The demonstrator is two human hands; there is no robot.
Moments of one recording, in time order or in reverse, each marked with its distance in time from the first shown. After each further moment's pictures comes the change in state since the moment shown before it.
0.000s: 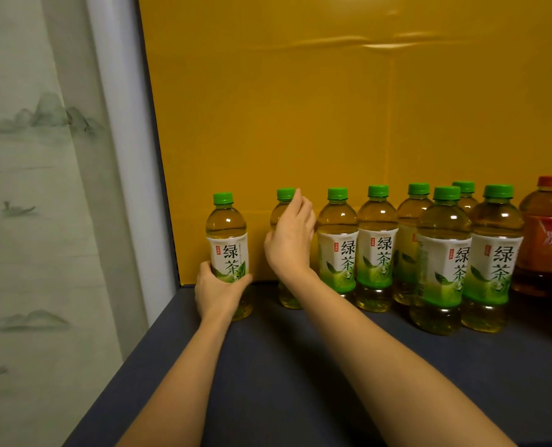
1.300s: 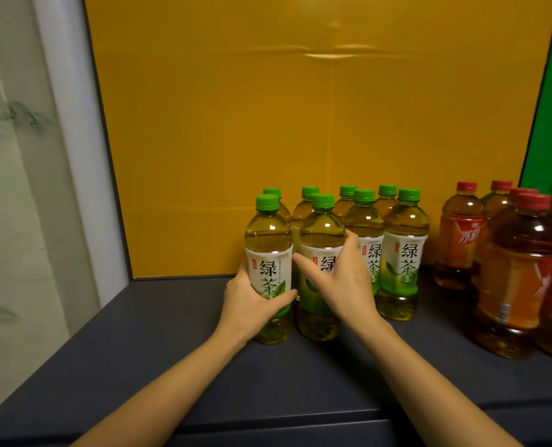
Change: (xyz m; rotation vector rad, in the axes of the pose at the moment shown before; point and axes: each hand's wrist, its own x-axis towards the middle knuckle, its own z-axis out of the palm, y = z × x) left_hand -0.118 0.063 0.062 -0.096 -0.387 0.322; right_hand -0.046 0.116 -0.152 0.119 -0.025 0.038
